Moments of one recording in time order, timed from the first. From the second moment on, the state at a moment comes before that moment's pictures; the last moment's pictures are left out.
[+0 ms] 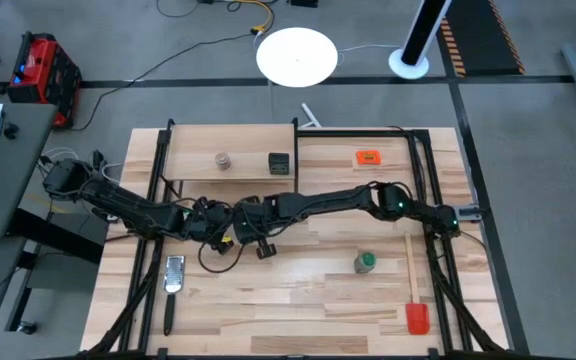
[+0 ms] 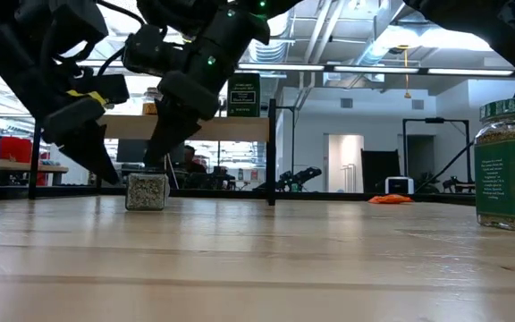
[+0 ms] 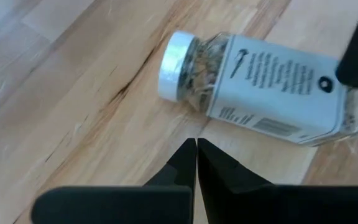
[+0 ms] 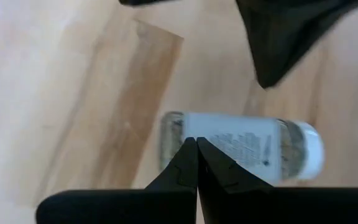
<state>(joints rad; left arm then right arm) -0.26 1.19 0.44 -0.32 -0.54 -0.70 0.04 2.44 2.18 -0.73 0.07 -0.35</state>
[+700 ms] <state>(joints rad) -0.26 1.39 0.44 -0.29 -0.66 -0.79 -0.04 2.42 2.05 -0.84 0.08 -0.27</state>
